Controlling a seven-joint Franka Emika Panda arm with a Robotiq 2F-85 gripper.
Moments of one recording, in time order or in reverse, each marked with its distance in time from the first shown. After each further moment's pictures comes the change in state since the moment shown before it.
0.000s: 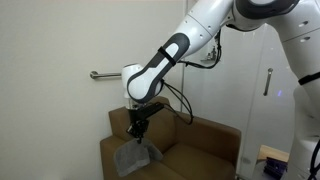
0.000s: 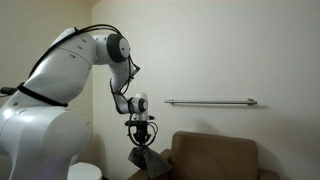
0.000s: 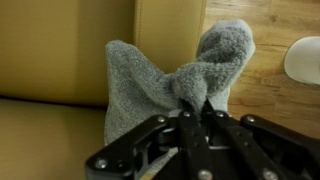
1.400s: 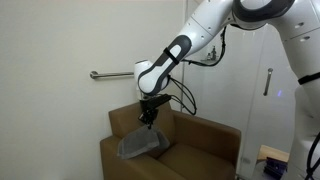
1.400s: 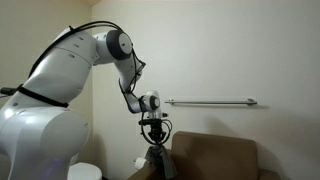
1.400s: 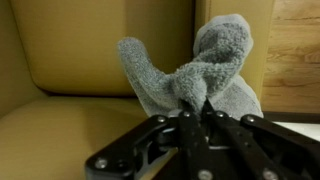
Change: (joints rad) arm -0.034 -0.014 -0.128 0.018 -0.054 0.000 0.002
